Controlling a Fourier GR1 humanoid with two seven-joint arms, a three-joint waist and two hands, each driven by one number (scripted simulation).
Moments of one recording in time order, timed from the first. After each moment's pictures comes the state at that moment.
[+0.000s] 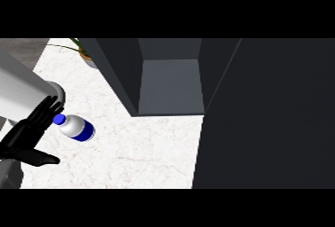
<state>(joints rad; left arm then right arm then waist) -0.25 0.40 0.33 -0.82 0.08 -0.66 -0.40 0.15 -0.10 0.49 -2.49 0.05 -0.07 0.38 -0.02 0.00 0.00</state>
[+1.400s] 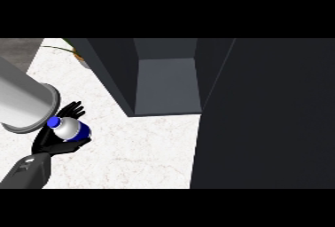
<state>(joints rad) -0.48 0.36 0.32 -0.25 -0.05 -0.47 -0.79 0.15 -0.16 0.49 -2.49 0.04 -0.10 0.33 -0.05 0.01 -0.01</state>
